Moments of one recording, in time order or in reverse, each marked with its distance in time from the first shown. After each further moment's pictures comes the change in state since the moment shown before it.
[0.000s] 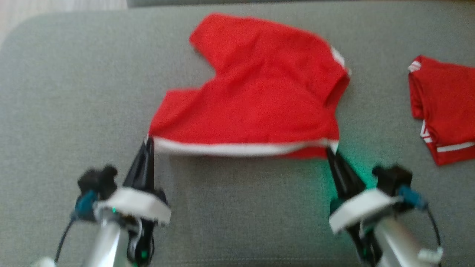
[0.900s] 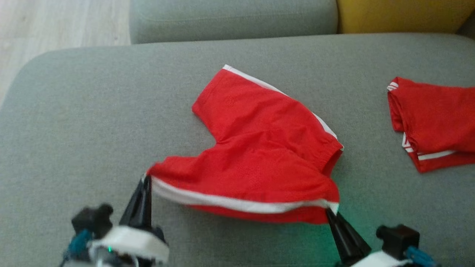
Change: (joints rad) left arm 0.324 0.030 -0.020 -0.308 -0.038 0.091 0.105; right arm 0.525 0.087 -0.138 -0.523 -0.112 0.000 0.291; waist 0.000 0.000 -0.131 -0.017
